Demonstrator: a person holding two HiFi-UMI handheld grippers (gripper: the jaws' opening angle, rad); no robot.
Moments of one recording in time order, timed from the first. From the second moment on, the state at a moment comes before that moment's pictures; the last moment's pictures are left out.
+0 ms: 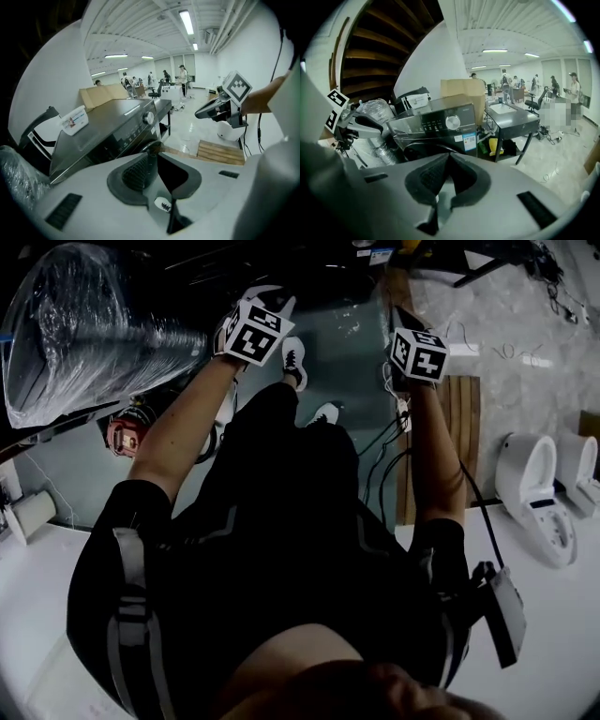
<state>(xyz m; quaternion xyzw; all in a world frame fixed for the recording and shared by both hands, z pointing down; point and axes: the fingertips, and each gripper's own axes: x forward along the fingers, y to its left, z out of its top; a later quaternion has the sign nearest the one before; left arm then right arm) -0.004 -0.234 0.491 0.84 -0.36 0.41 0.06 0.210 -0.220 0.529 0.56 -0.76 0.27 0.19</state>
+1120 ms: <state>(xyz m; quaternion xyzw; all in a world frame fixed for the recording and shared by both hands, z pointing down) -0.250 -0.174 0.177 0.84 -0.54 0.09 -0.01 0.065 -0.188 0.160 0.55 -0.83 0.05 0.04</state>
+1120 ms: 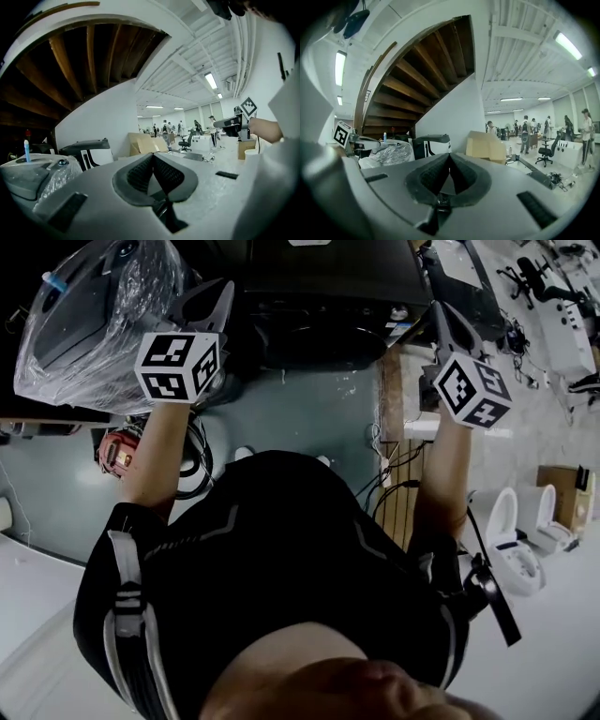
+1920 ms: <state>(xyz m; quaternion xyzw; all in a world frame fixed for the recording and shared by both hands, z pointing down) -0.399 -0.176 0.133 0.81 -0.59 0.02 0.00 -0.018 -0.179 0.101 0.60 -0.80 0.01 0.03</state>
